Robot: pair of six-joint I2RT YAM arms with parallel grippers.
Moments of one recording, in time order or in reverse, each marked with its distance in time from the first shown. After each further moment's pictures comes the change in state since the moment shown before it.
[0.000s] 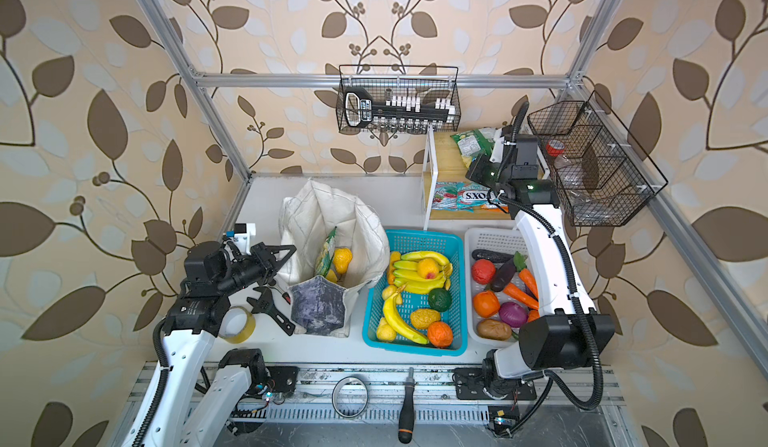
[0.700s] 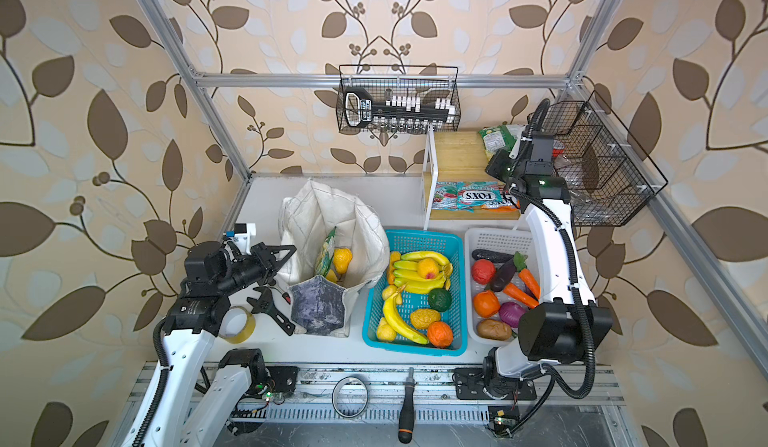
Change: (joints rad) left arm 0.000 -0.001 0.000 -0.002 -0.001 0.003; right arm -0.106 0.051 0.038 0.028 0.084 0.007
